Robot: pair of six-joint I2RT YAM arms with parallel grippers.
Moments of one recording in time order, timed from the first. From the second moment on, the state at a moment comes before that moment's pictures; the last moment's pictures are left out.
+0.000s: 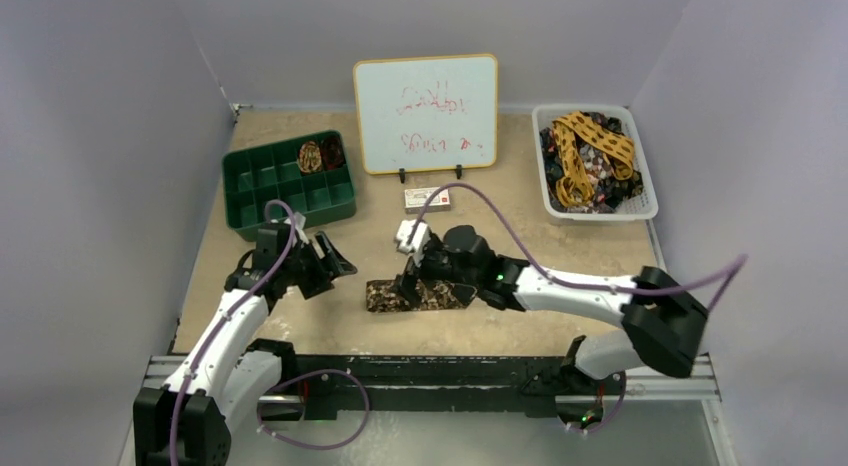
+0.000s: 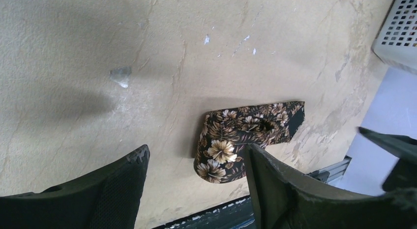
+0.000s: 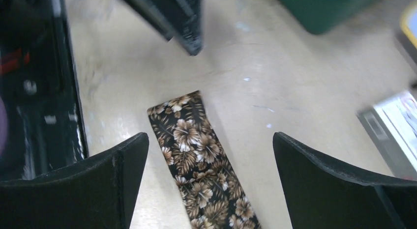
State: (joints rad) left arm -0.12 0.87 0.48 -0.51 0.35 -0.72; right arm 1.01 1.48 0.78 0.24 -0.29 -0.21
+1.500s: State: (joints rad) left arm -0.12 0.87 0.41 -0.35 0.45 -0.78; right arm 0.82 1.48 0.70 0.07 -0.22 0.97
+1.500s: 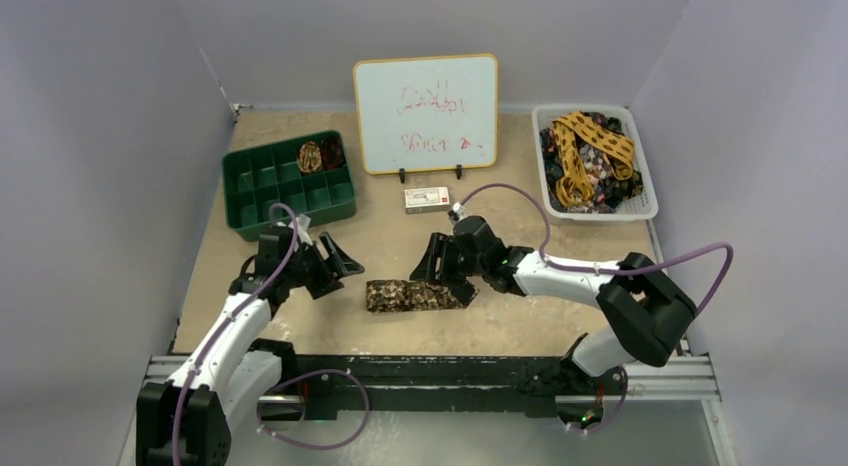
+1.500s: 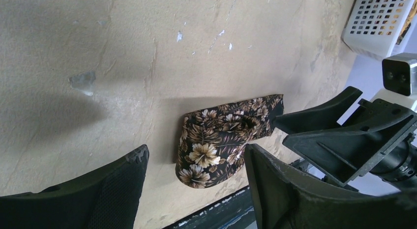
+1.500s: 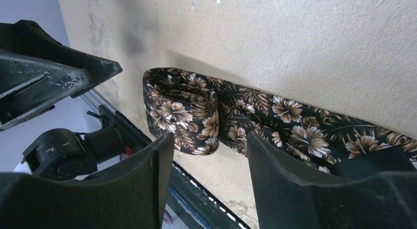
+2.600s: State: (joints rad) left arm -0.12 0.90 0.39 -0.31 0.52 -0.78; right arm 0.86 1.65 0.78 0.15 -0.34 0.97
